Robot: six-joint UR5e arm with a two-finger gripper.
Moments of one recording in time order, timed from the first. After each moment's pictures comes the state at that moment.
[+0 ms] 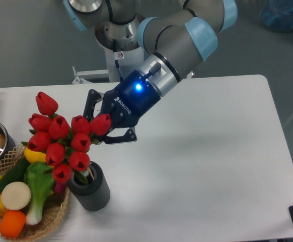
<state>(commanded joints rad) 2.52 -1.84 -1.52 -0.79 0.37 0.81</state>
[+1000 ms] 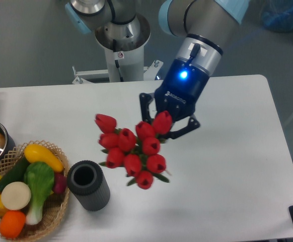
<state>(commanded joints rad) 2.69 -1.77 -1.57 -0.80 0.76 1.03</state>
